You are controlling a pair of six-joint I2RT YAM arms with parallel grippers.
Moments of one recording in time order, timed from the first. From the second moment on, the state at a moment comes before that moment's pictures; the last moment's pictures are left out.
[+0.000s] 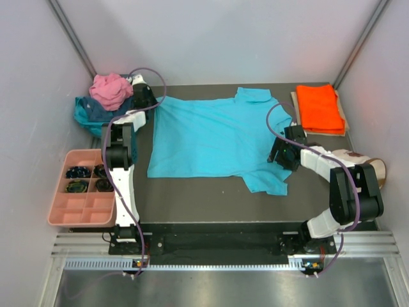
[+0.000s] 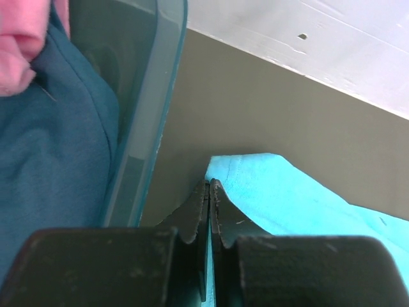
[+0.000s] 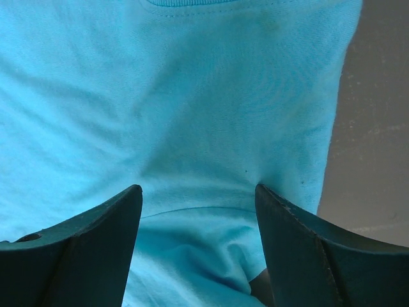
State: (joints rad) left arm 0.01 2.37 1.76 0.21 -0.06 -0.39; right arm 0.17 1.52 0.81 -0.33 0.04 0.54
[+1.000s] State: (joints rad) left arm -0.03 2.13 1.40 0.29 -0.03 -0.44; right arm 0.17 1.52 0.81 -0.33 0.03 0.54
